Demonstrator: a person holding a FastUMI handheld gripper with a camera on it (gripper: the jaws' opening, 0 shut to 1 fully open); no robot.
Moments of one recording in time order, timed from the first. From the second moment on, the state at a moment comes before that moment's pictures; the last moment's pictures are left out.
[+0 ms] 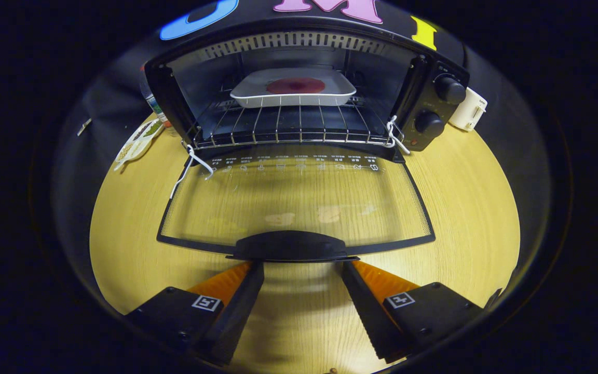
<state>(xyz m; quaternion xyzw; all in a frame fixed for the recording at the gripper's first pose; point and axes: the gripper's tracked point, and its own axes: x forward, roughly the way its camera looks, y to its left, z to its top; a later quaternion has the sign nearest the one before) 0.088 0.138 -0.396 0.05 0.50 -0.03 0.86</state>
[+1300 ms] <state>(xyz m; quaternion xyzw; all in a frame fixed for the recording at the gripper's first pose) 0.009 0.014 0.004 0.03 0.00 -0.02 1.00</state>
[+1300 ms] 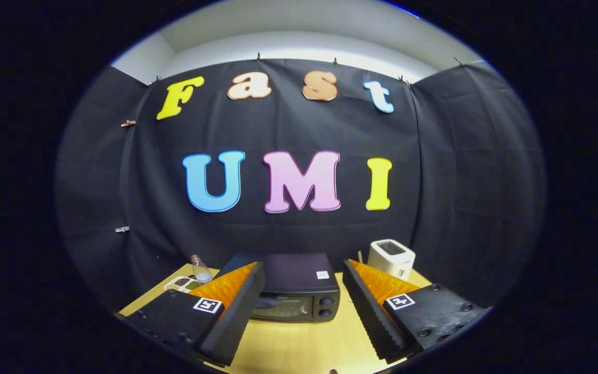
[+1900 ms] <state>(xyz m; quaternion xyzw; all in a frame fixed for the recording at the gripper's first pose) -0.038 -0.077 0.070 0.05 -0.05 -0.04 1.00</state>
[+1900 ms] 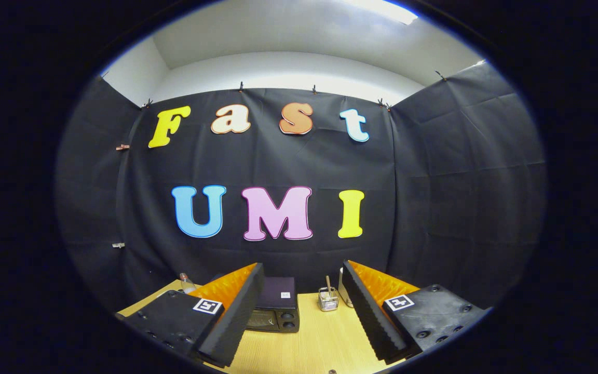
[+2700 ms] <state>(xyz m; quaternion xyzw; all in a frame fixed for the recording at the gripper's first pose) -0.016 -0.107 0.068 0.05 -0.06 -0.02 1.00</state>
